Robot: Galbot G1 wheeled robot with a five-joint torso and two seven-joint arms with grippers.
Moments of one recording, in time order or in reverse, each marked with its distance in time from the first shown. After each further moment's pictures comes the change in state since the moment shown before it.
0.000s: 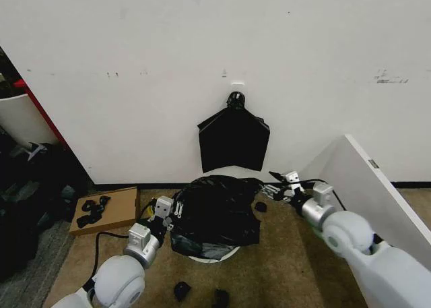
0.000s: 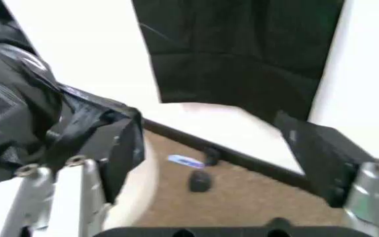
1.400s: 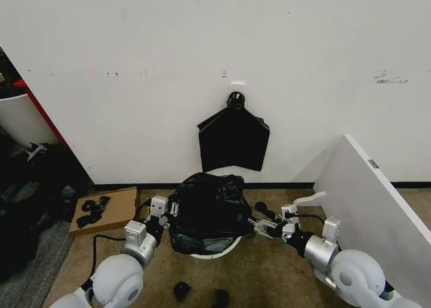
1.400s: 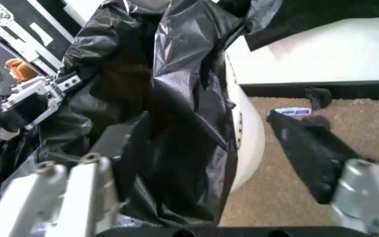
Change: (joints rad) left arm 0.002 -0.002 -0.005 -0.014 -0.108 0.027 -0.042; right arm -0.276 0.153 0.077 0.106 0.125 -0.044 -0.094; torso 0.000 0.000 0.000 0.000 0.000
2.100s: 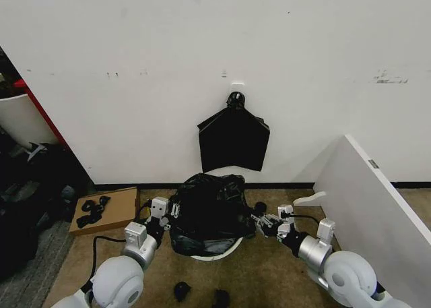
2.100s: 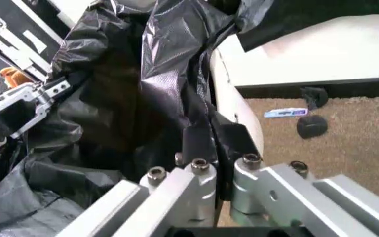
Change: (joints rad) left arm 0.008 -0.004 -0.002 -0.004 0.006 0.000 0.003; right arm 0.000 0.035 -0.015 -0.017 -0.016 0.021 0.021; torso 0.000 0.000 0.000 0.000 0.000
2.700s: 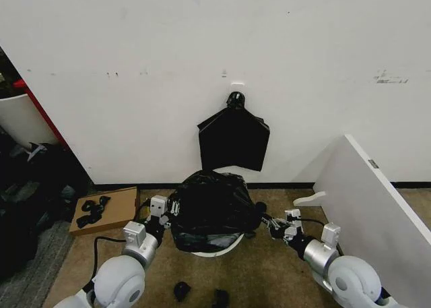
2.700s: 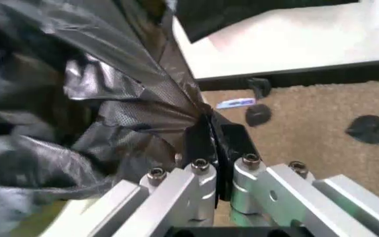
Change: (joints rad) left arm -0.003 -0.016 -0.004 -0.003 -0.048 -0.035 -0.011; right arm -0.029 0.013 0.037 -0.055 -0.061 0.018 0.066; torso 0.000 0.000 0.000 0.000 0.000
